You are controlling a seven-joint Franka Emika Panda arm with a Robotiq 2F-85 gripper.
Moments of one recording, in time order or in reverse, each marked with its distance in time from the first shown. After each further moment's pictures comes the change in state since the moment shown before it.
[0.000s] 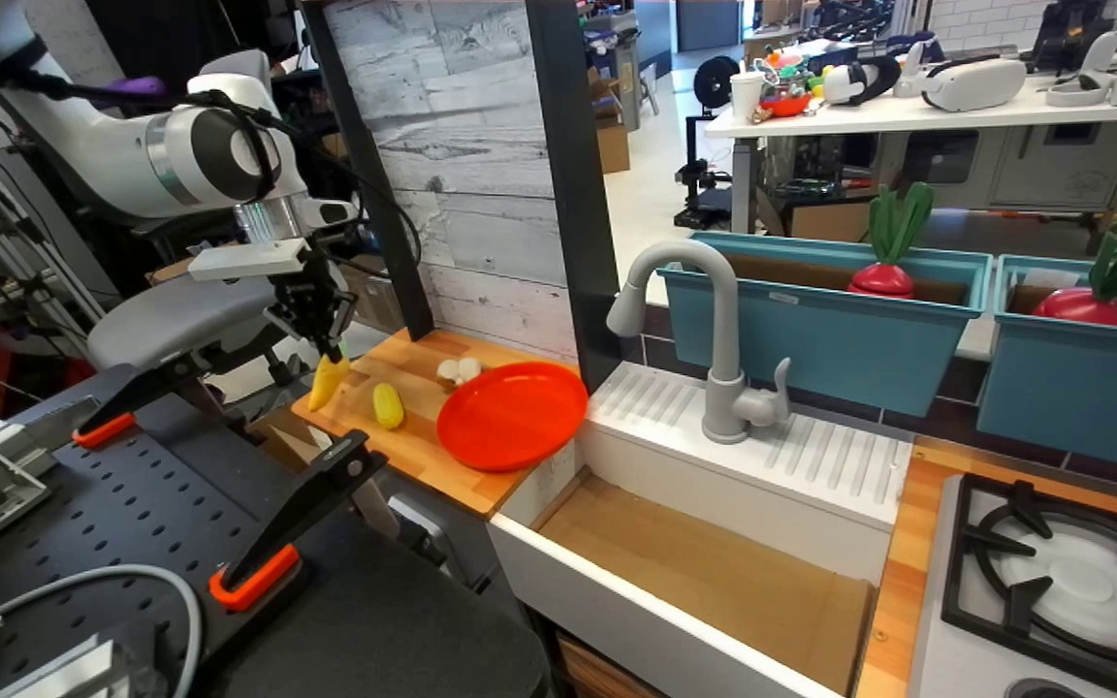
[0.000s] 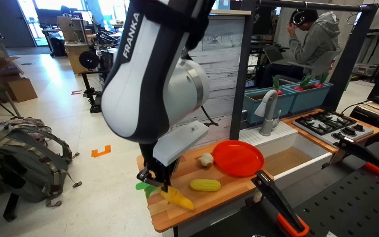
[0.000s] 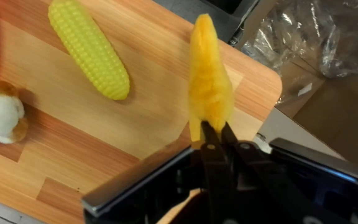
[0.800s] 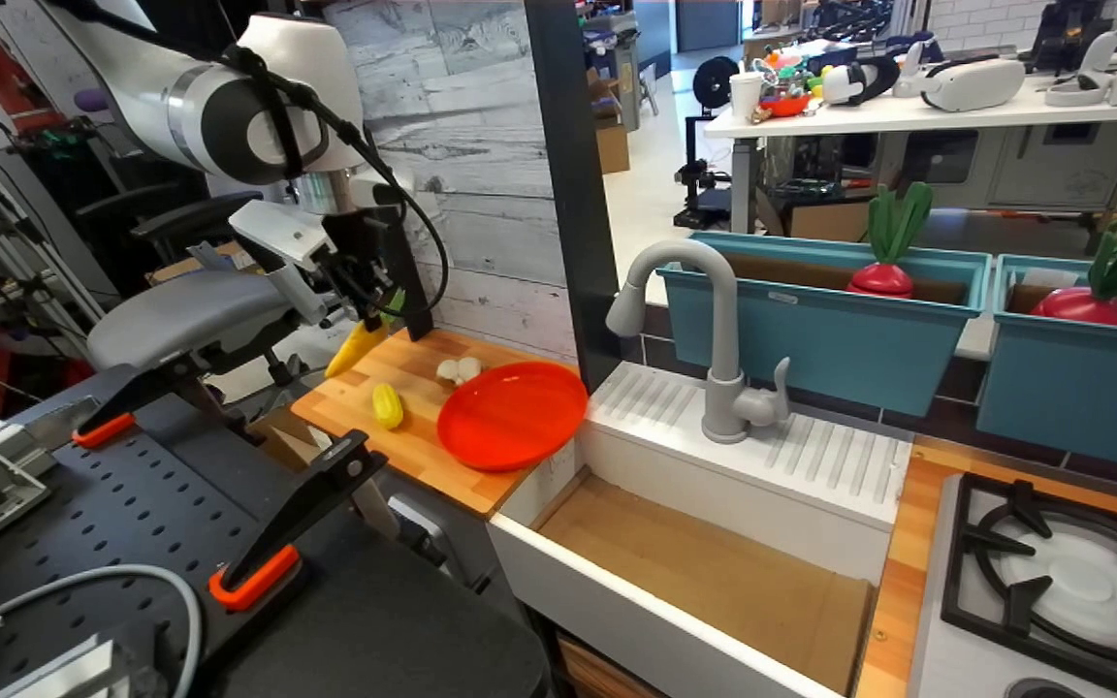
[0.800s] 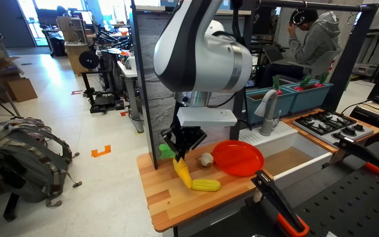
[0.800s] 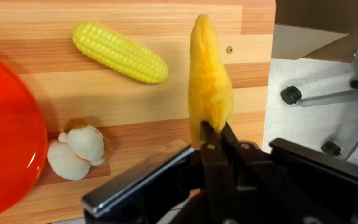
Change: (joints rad) arm -0.281 -0.101 0.116 -0.148 0.336 0.190 0.002
